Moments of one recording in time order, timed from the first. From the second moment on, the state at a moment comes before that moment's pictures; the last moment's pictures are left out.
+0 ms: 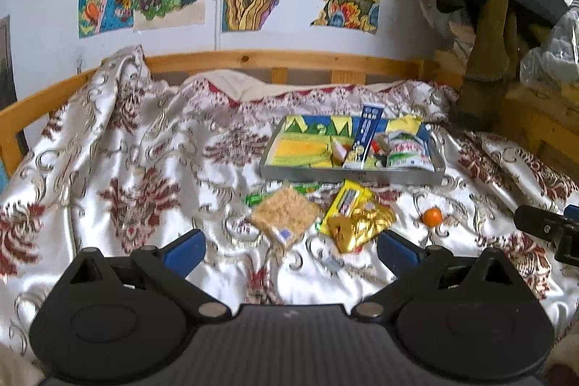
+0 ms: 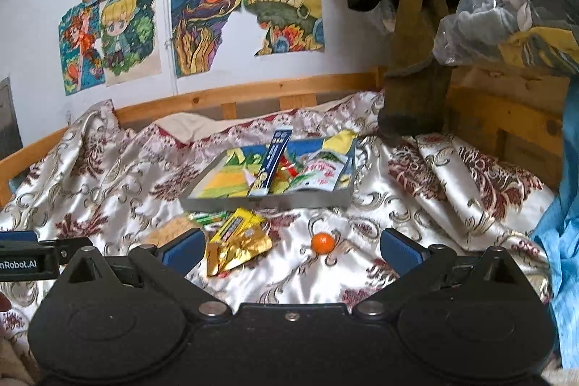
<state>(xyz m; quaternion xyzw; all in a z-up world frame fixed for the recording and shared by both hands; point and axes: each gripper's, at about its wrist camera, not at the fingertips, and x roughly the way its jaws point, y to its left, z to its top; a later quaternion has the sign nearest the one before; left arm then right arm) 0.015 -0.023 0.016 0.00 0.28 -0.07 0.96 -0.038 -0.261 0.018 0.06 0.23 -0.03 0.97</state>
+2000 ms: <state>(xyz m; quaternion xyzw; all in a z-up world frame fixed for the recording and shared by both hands) 0.172 -0.077 -0.053 0.11 0.35 -0.21 0.91 0.141 -0.311 -0.055 0.07 0.38 0.03 0.92</state>
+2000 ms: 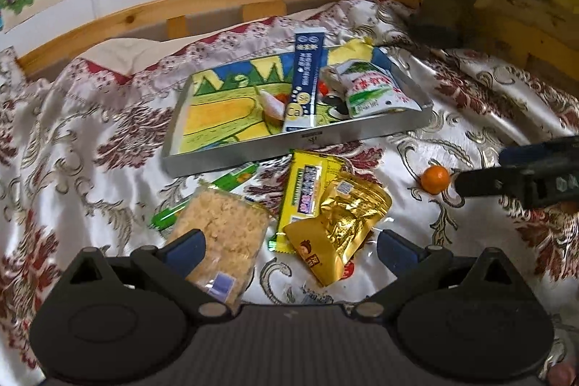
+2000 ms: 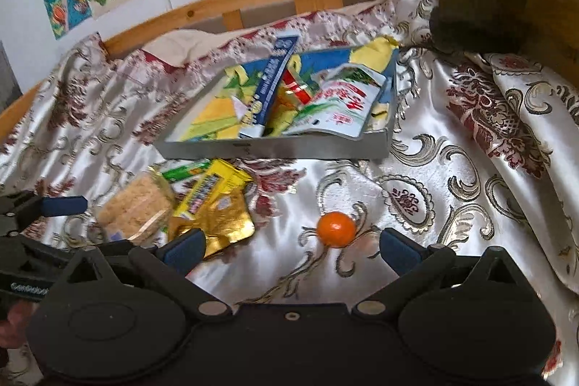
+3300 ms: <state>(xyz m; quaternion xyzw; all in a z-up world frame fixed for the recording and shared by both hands) 0.216 -0.134 -0.099 0.20 0.42 -0.33 0.82 0.195 -0.302 -0.109 0.01 0.44 0.01 0.90</state>
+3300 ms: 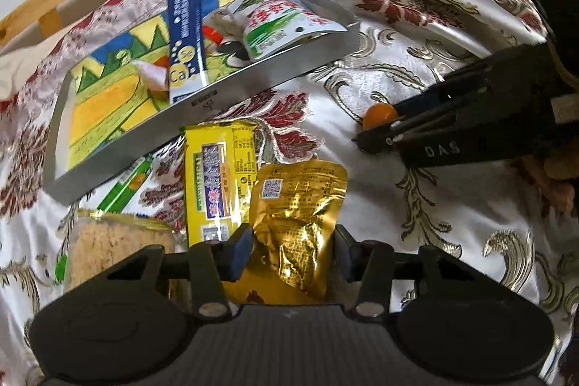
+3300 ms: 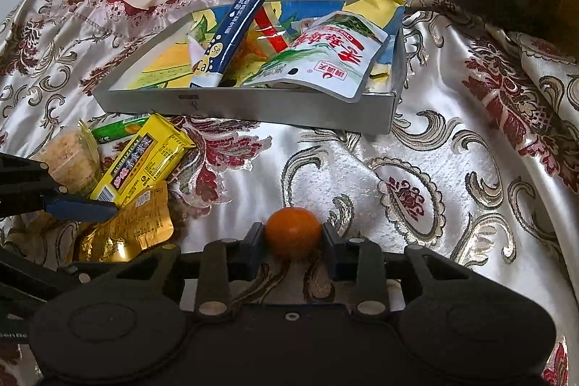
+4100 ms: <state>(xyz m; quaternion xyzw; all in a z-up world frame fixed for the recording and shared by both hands) 0.181 -0.097 -0.054 0.06 0.46 -0.24 0.85 0.139 -0.282 -0.056 0.02 0.39 0.07 0.92</state>
